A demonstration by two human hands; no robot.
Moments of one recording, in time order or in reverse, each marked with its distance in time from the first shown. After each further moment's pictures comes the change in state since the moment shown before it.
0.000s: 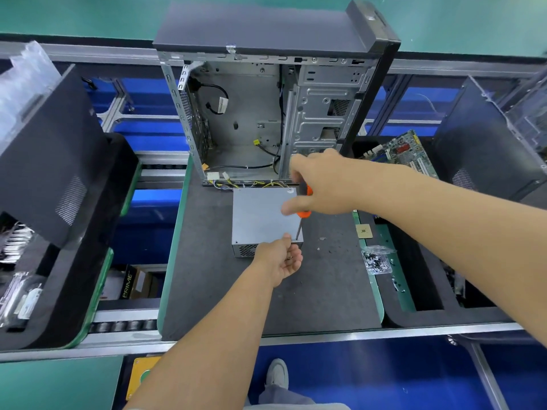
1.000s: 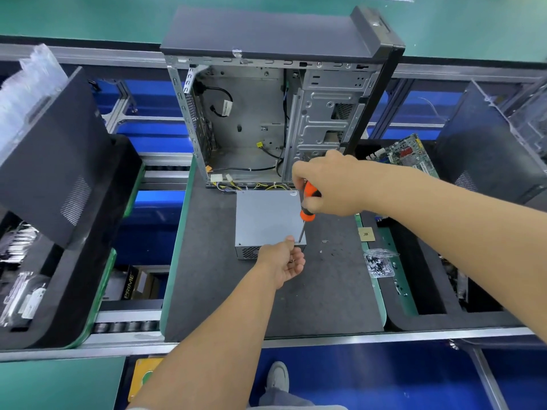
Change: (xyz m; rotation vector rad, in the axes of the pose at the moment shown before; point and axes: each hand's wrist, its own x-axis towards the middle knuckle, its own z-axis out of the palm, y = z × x) left_hand 0.000 0.000 -0.001 0.028 -0.004 0.017; right_hand -0.002 -0.001 -0.004 -0.059 0.024 -0.061
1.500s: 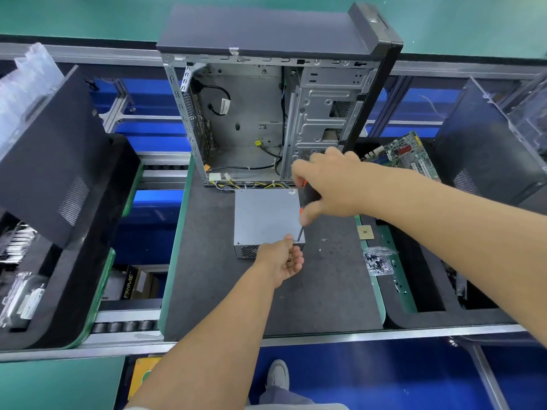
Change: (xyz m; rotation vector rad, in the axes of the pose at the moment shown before) left_hand 0.000 0.000 0.000 0.023 0.004 -0.006; right_hand 0.000 0.001 0.005 -0.088 0.003 0.033
